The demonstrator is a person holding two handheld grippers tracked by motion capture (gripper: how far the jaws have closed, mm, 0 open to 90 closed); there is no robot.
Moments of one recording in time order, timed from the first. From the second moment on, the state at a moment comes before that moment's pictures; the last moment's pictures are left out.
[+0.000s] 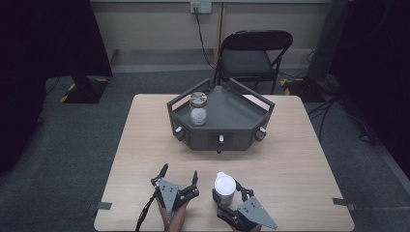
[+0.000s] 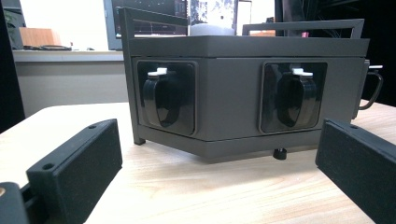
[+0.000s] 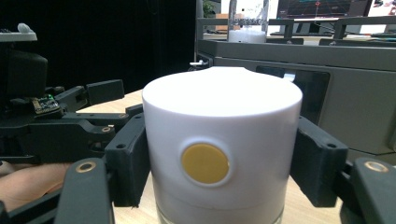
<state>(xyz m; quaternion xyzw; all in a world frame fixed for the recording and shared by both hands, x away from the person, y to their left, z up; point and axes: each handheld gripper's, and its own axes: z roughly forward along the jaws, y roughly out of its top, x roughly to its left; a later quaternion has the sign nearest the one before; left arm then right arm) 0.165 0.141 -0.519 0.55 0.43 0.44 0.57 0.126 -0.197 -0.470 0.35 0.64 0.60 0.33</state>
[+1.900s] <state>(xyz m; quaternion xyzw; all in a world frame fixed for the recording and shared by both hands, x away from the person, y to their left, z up) 0.165 0.141 -0.519 0.55 0.43 0.44 0.57 0.251 -0.235 -0.370 0.33 0.63 0.63 0.33</state>
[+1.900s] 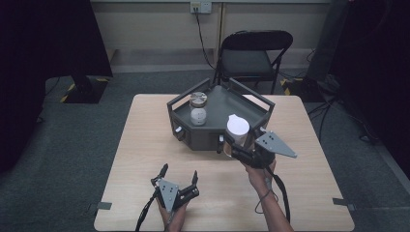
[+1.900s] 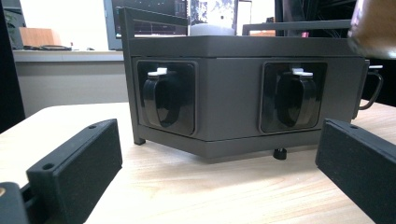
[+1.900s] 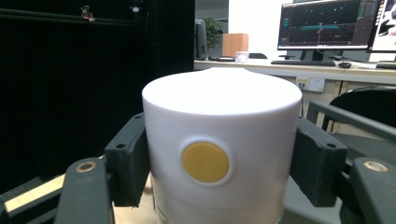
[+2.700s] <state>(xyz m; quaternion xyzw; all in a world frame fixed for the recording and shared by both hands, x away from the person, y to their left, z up) 0.165 0.141 -0.519 0.55 0.43 0.44 0.57 0.317 -0.189 -0.324 0.40 0.60 0.58 0.38</state>
